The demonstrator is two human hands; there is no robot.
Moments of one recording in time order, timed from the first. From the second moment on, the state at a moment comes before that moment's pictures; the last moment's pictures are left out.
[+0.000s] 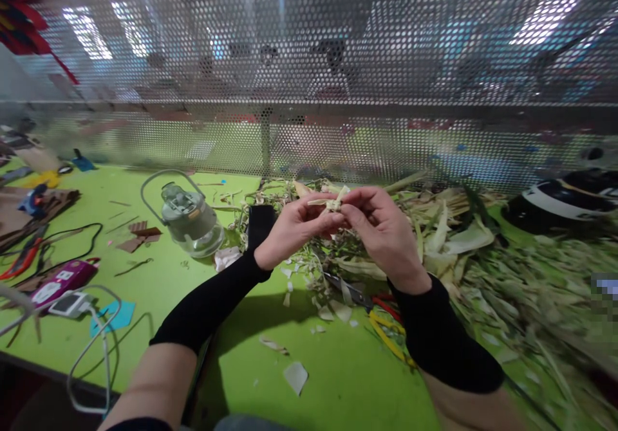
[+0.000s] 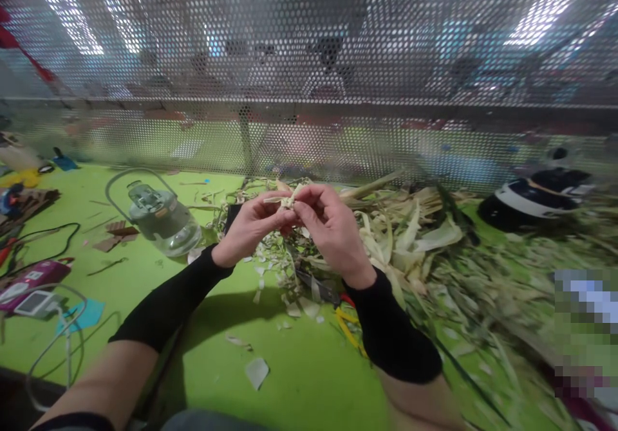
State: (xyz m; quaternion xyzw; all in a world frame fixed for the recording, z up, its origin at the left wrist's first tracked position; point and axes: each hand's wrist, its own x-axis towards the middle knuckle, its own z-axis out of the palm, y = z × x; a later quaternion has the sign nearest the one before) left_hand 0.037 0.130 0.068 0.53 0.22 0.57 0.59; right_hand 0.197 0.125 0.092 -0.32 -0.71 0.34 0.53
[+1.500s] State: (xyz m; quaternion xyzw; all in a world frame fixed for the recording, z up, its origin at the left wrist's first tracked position) left_hand 0.024 0.125 0.066 0.69 0.33 0.47 0.43; right_hand 0.201 0.123 0.098 -0.29 -0.85 -0.06 0.43
